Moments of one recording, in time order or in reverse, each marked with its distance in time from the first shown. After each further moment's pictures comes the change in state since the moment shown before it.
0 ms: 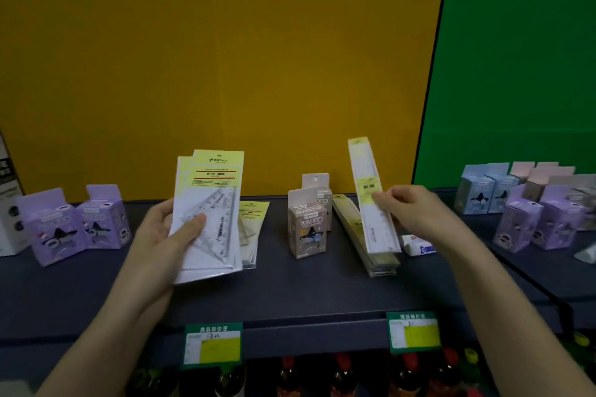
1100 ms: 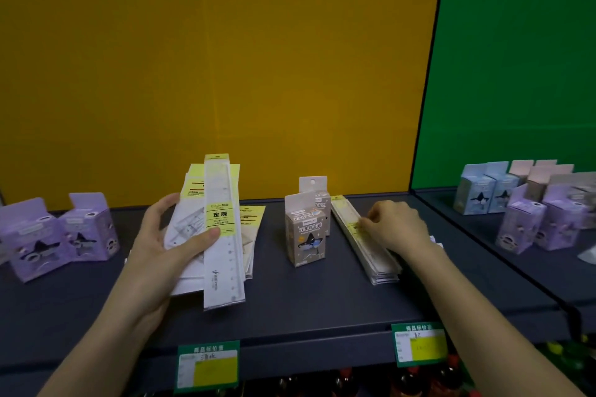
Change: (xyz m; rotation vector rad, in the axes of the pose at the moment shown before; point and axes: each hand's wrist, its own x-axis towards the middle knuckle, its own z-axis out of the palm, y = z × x) left_hand 0.006 -0.003 0.003 0.002 -0.095 -0.024; right_hand 0.042 0.035 0.044 -0.514 0.093 0.118
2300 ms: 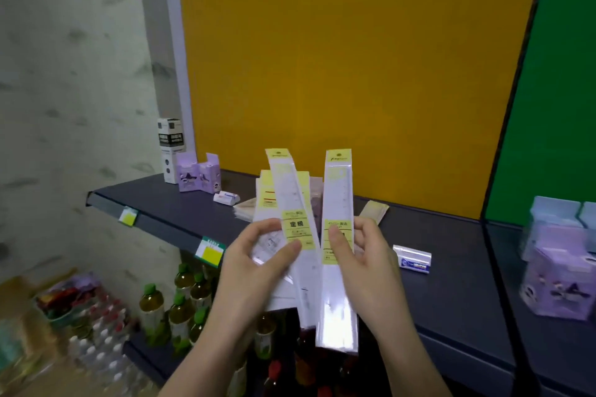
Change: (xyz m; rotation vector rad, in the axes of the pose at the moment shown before) left_hand -0.158 -0.026 0.202 0.325 0.537 0.177; right_hand -0.100 0.073 -0.049 1.132 -0.333 -0.537
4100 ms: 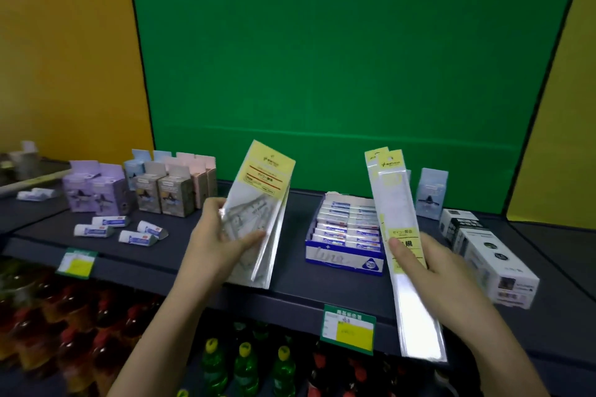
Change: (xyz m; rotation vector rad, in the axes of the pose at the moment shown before) left_hand -0.366 0.168 0.545 0.192 -0.266 0.026; right_hand -0.232 0.077 -0.775 -0.483 0.142 0.170
